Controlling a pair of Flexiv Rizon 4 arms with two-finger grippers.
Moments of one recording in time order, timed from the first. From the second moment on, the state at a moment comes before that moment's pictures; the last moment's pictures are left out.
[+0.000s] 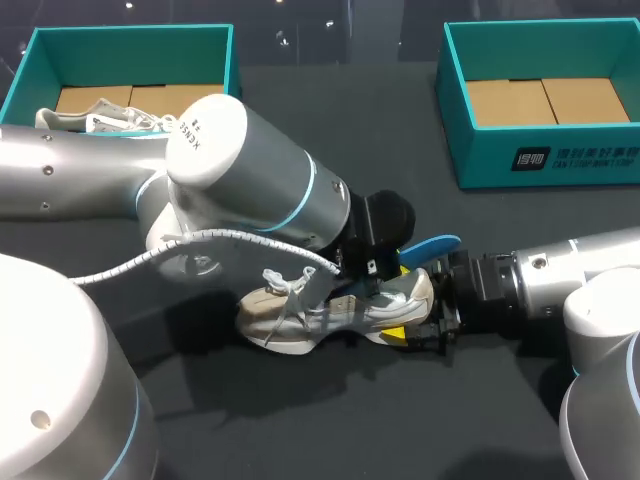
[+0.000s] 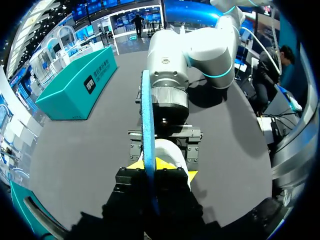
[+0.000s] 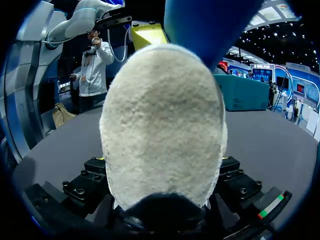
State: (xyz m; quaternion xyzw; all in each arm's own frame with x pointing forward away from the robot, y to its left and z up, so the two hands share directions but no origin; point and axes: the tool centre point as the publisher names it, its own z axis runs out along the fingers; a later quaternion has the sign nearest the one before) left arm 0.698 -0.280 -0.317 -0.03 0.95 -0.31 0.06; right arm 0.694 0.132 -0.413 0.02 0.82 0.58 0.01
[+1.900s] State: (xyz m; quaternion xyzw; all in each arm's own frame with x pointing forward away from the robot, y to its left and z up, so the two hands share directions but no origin) left arm 0.653 -0.258 -0.082 -0.10 0.84 -0.49 -0.20; right arm 0.693 0.133 -0.413 0.02 0.82 0.58 0.01
